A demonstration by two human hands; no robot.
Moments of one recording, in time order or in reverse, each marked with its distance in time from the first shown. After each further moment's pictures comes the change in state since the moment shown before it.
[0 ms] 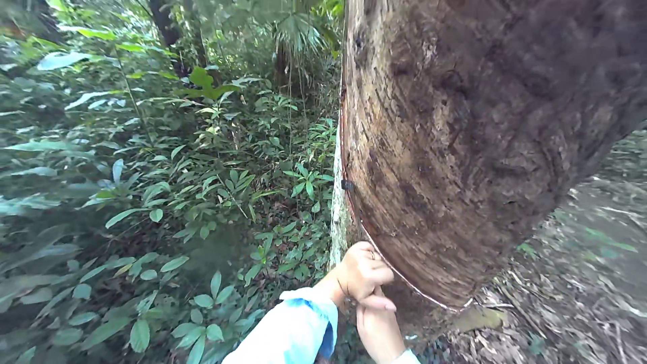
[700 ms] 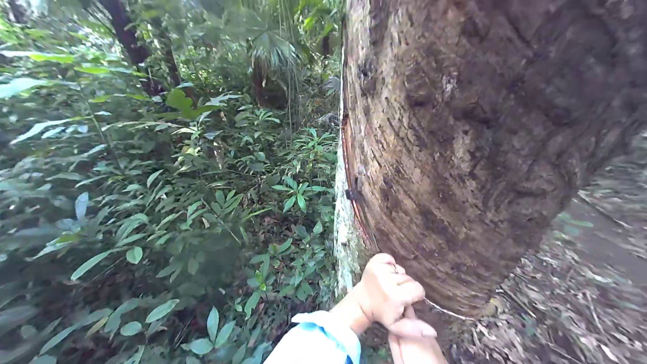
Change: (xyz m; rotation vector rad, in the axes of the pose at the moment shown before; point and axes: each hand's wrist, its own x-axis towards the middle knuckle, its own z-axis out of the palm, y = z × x) left_hand 0.030 -0.019 -0.021 -0.140 0.128 -0.005; right_hand 0.018 -0.056 -0.041 0.003 -0.023 0.071
